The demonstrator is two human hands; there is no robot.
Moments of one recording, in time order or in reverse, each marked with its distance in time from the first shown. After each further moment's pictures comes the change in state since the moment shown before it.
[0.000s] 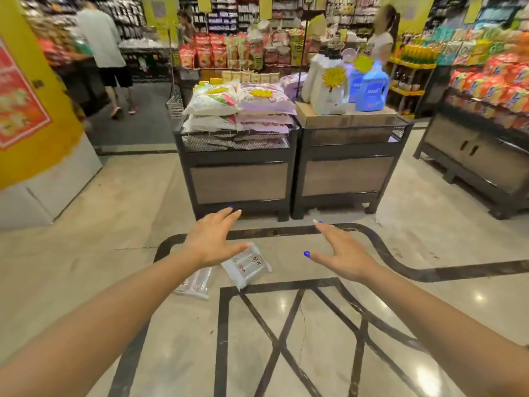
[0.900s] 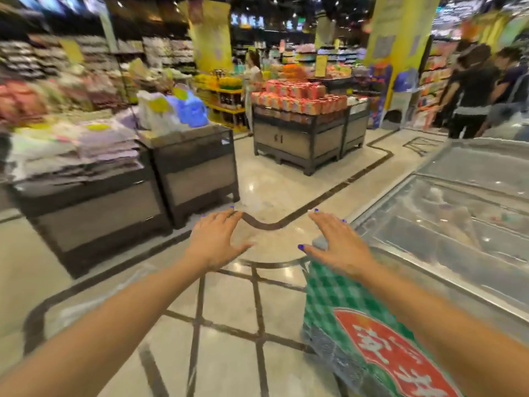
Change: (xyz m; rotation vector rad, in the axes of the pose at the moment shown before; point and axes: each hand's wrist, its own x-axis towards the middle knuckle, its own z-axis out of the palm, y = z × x) left_hand -0.359 0.301 -0.004 0.081 0.139 0.679; right_hand -0.601 -0.012 -0.026 -0.148 0.425 0.477
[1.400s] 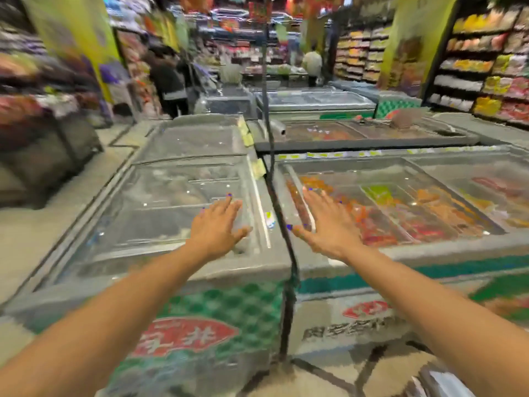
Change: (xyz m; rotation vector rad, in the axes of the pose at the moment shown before) left_hand -0.003 0.592 0.020 -0.227 -0.047 0.948; right_hand -0.449 0.266 -0.175 -0.274 0.341 0.942
